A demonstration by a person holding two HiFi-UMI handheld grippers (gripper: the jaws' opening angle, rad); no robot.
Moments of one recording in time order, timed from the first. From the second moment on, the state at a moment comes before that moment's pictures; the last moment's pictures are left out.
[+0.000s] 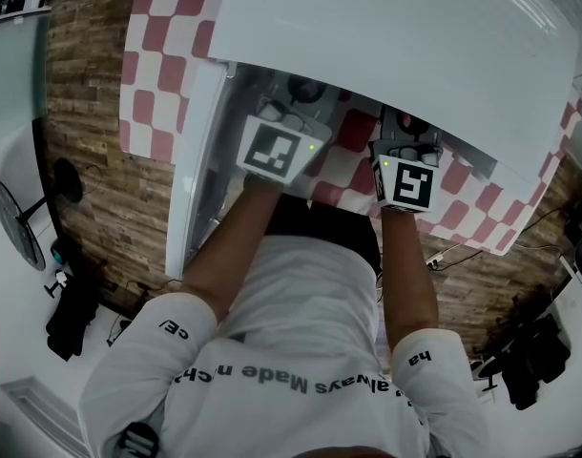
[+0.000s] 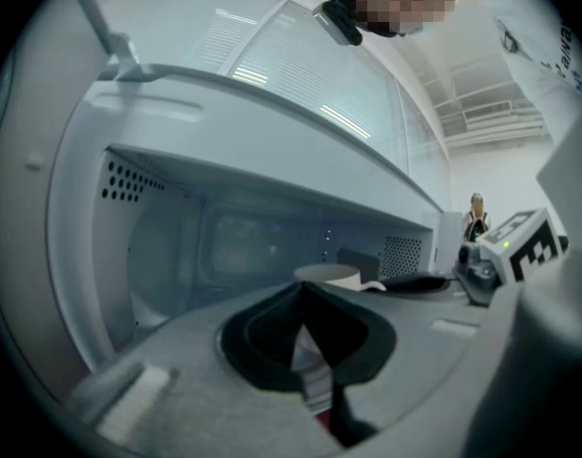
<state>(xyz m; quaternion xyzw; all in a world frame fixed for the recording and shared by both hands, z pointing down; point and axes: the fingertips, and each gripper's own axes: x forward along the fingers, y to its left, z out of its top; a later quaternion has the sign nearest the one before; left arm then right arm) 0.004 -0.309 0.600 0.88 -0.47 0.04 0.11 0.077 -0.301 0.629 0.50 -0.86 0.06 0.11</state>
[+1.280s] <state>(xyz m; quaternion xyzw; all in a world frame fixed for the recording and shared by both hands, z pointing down) 0.001 -0.278 0.564 0.88 -0.46 0.08 0.13 0.084 -0.270 0.602 0.48 -0.86 0.09 0.16</state>
